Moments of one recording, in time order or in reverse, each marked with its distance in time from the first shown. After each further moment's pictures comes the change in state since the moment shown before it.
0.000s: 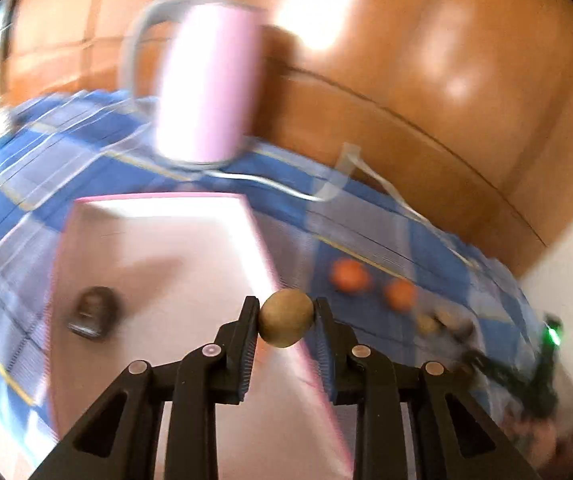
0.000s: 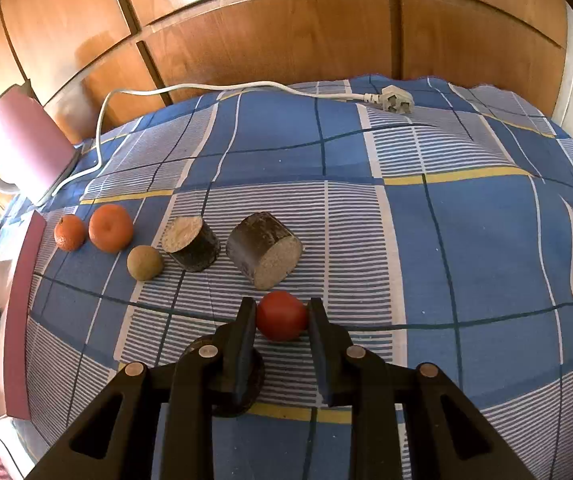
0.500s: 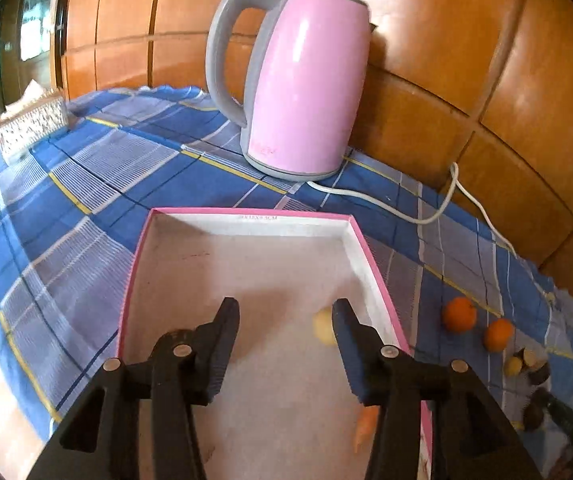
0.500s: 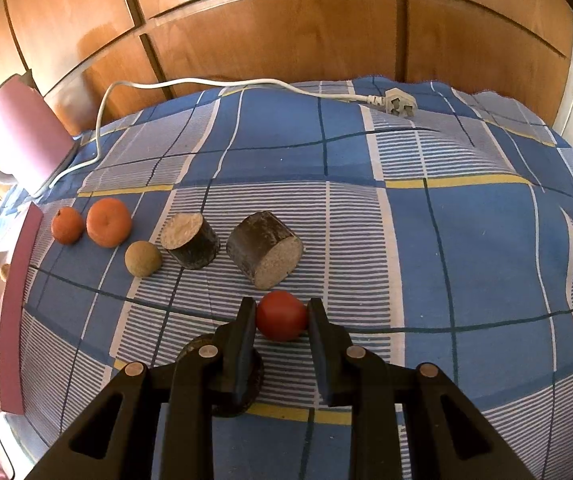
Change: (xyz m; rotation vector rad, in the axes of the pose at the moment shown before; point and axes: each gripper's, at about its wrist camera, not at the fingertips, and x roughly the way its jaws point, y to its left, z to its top) left arm 0.026 0.045 0.011 -0.018 -0.029 0.223; right arm 0.000 0.003 0.002 -0.032 0.004 -0.022
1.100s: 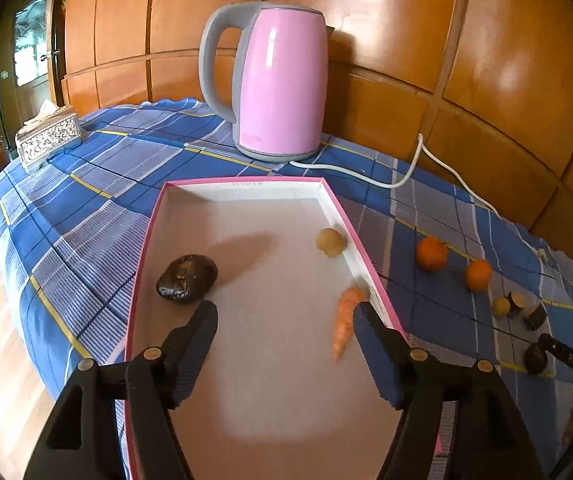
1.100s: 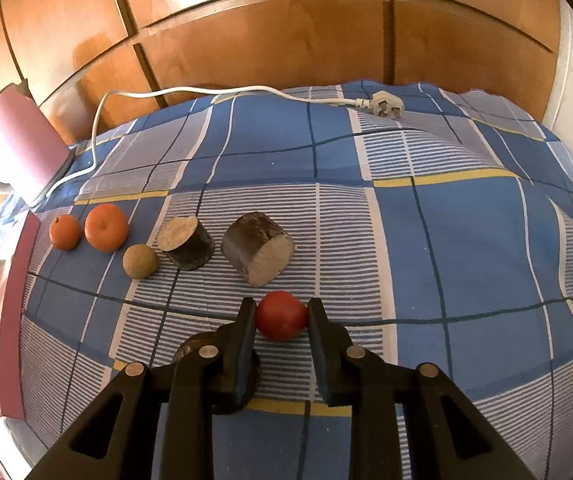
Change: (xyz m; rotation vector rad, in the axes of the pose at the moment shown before) left arm -0.053 -0.021 -0.056 0.074 -0.032 0.021; right arm -0.007 -0.002 -0.005 0.037 -0.032 -0.013
